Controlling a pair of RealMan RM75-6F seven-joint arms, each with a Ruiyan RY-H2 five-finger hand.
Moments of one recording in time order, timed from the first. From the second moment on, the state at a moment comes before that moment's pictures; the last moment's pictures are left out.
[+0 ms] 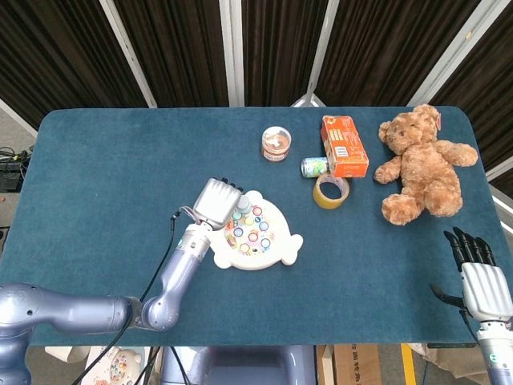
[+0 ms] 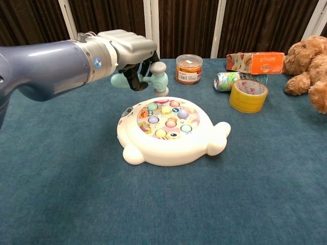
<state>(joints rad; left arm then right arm) -1.11 -1.68 -0.33 -1.58 0.56 1.11 1.14 0.09 -1.08 0.07 -1.67 -1.39 1.38 -0.01</state>
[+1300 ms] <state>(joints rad) -1.12 -1.69 -0.22 -1.51 0.55 1.12 1.05 0.10 -1.07 0.07 -1.68 -1.39 1.36 -0.01</state>
